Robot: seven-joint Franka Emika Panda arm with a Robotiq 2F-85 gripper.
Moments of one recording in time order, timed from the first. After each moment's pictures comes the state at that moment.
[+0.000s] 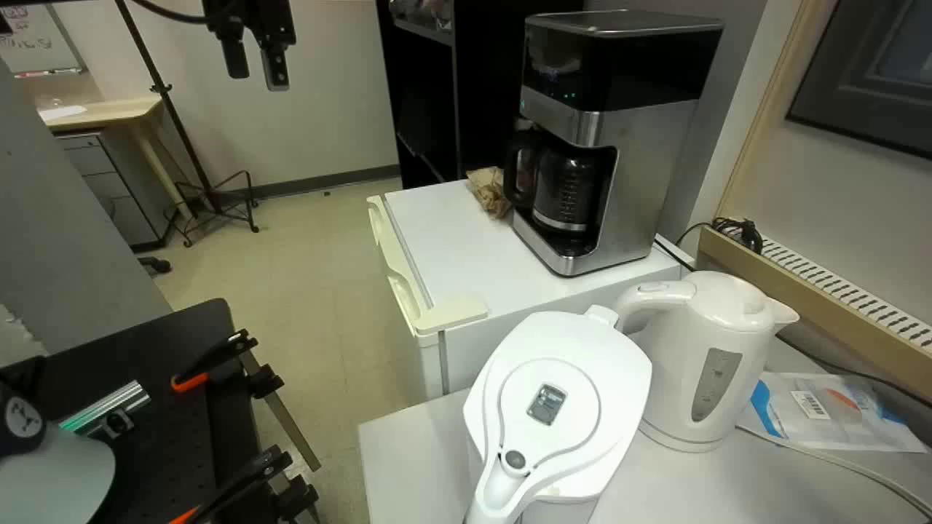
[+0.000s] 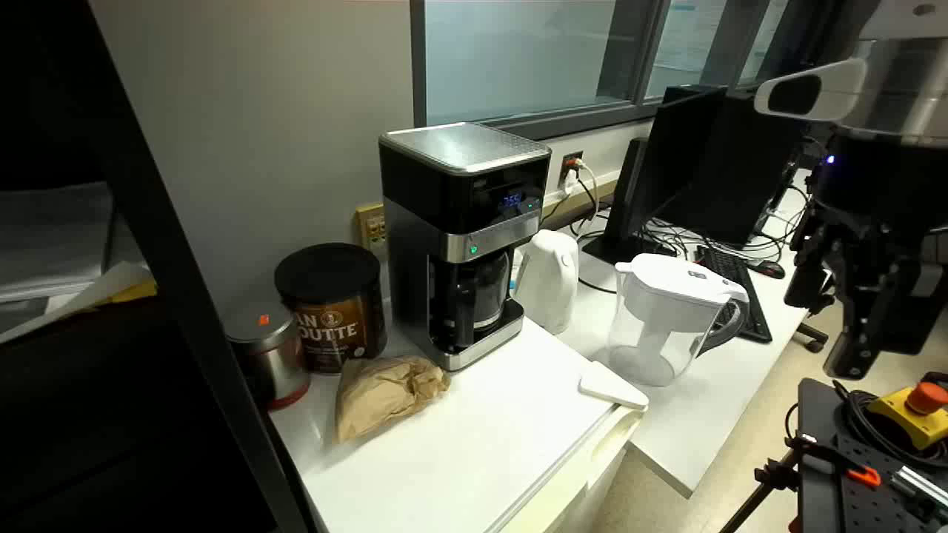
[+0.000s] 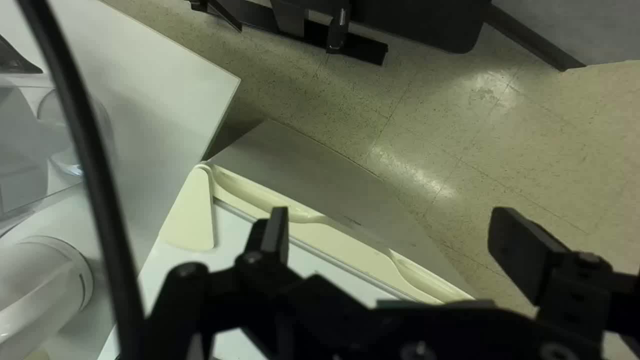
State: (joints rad) arm 0.19 -0.46 0.20 -2.40 0.09 1.83 0.04
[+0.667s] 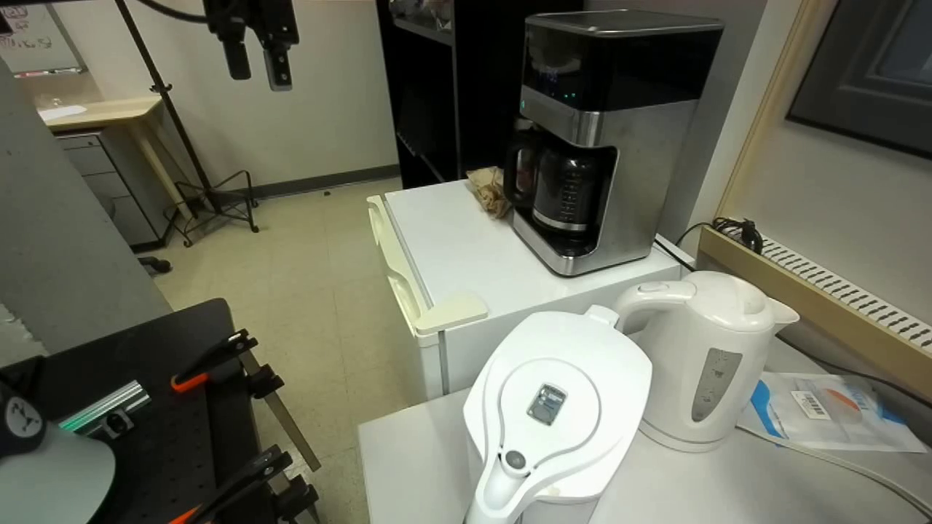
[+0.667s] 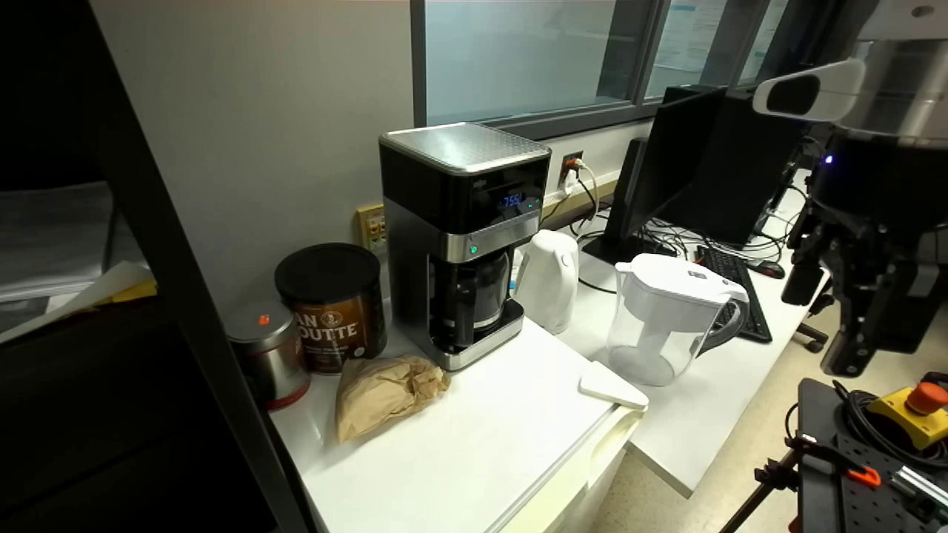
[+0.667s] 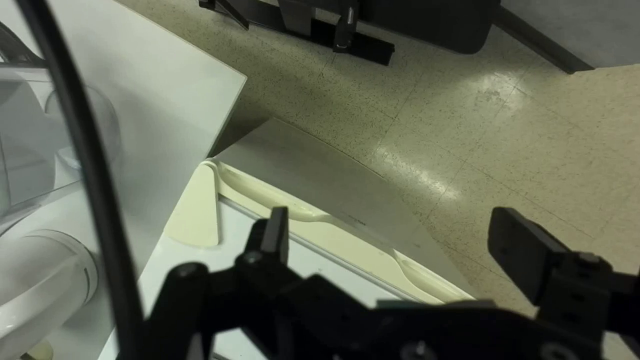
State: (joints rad) arm 0.19 -0.46 0.20 -2.40 0.07 1.84 0.03
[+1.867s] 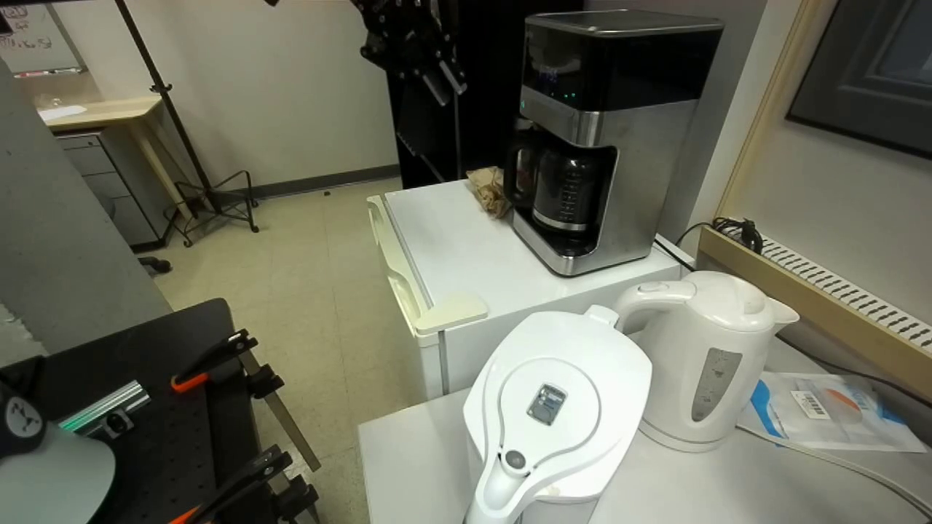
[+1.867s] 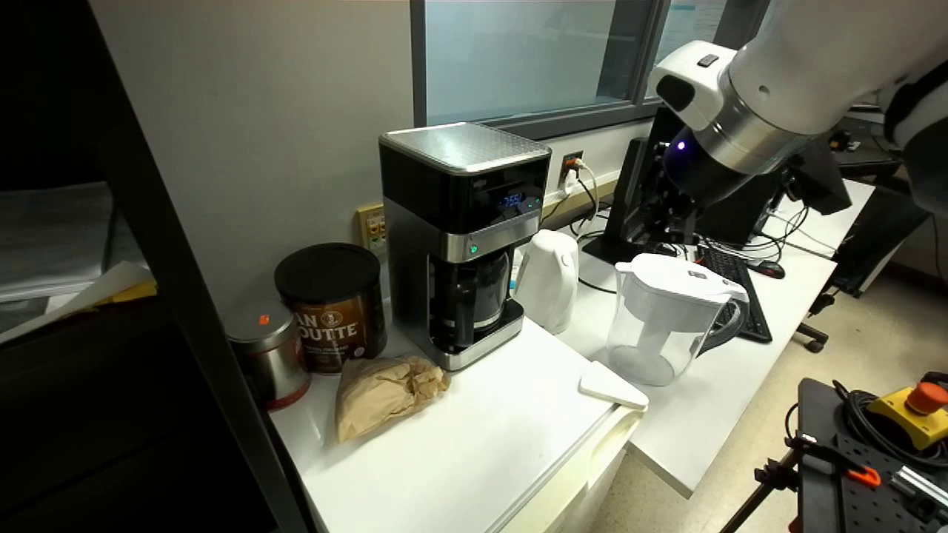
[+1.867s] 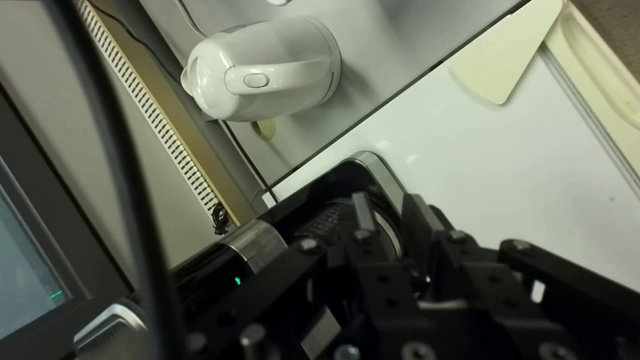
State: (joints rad) arm 0.05 -0.27 0.19 -2.41 -0.69 2.37 0.02
